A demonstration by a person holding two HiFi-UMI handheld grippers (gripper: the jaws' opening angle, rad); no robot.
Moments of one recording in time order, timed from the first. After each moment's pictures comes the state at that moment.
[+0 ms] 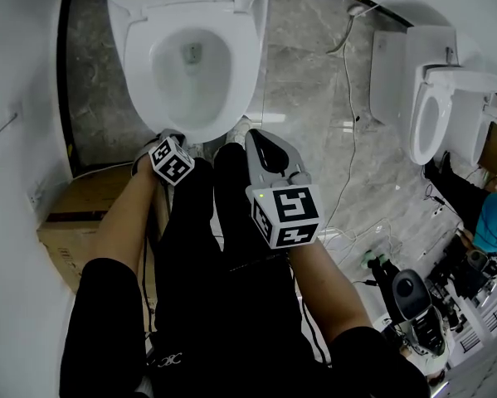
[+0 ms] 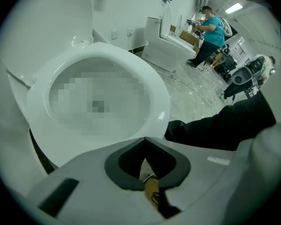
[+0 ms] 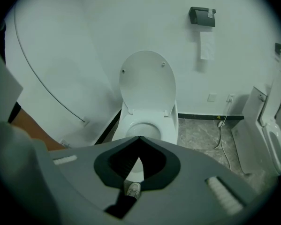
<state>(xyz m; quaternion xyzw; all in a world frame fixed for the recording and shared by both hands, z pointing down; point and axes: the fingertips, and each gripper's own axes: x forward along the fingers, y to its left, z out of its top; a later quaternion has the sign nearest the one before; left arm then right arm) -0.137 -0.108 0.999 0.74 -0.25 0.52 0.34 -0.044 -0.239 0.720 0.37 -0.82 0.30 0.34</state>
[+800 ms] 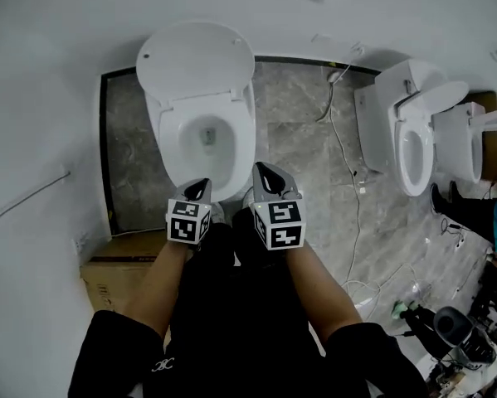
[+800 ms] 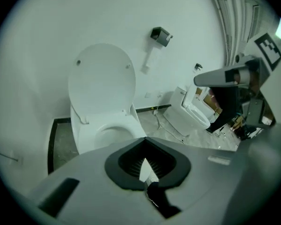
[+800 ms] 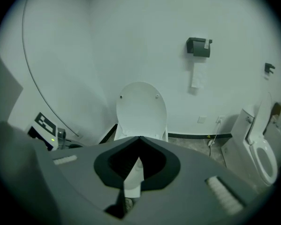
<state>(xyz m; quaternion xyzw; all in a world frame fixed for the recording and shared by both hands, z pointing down) -0.136 -0.197 0.723 0.74 -0.50 0.26 0.37 -0.032 -0.262 0.619 0.42 -0.83 0.23 0.28</state>
